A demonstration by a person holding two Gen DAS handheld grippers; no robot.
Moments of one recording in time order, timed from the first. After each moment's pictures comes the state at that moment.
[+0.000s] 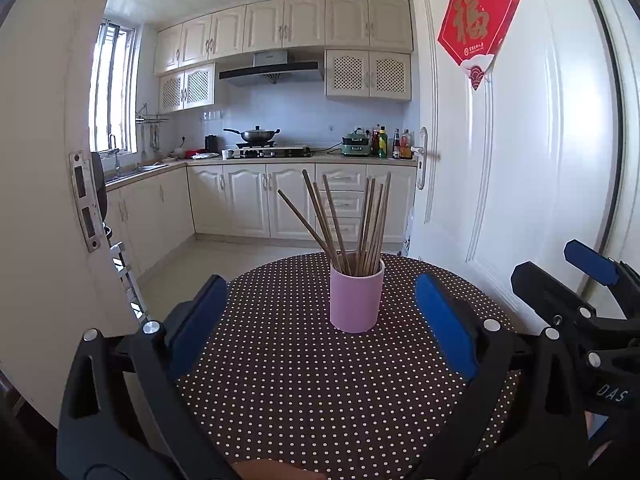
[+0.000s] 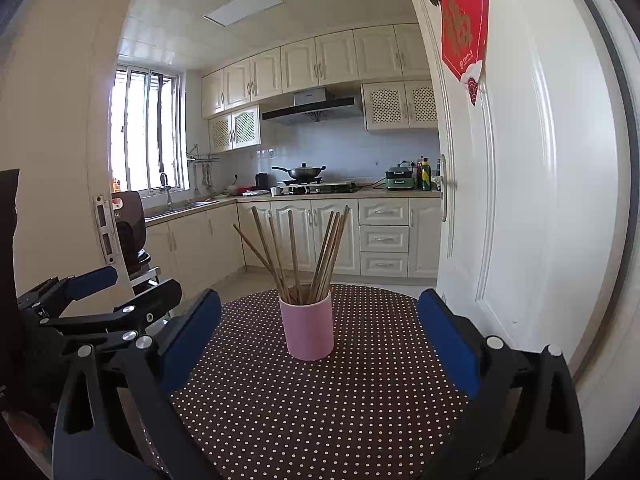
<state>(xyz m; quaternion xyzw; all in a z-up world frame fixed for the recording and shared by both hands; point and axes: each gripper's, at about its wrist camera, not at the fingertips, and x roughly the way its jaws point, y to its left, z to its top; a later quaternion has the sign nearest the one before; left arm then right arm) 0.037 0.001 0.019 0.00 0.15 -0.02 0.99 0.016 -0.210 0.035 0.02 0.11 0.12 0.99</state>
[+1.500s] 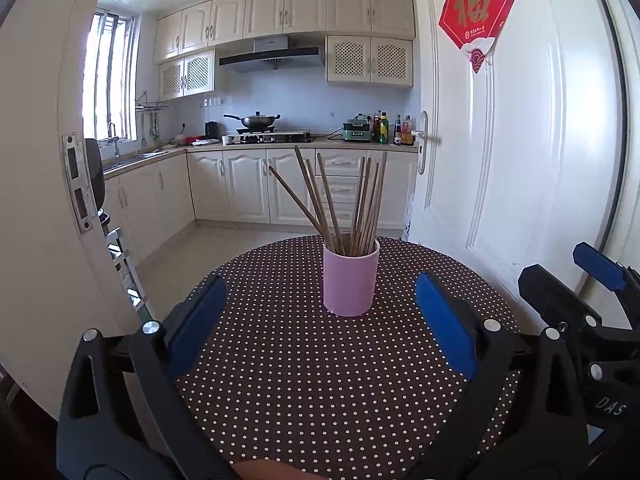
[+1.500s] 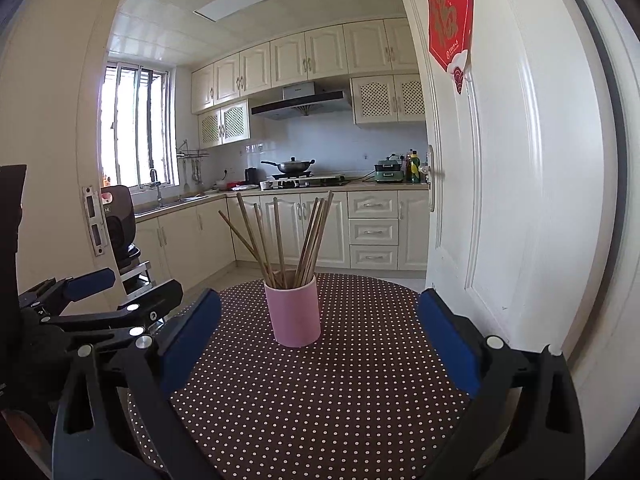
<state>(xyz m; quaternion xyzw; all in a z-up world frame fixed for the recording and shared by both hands) 0.045 -0.012 0.003 0.00 0.17 -0.02 0.98 0.009 -0.214 0.019 0.02 0.12 0.10 0.99</state>
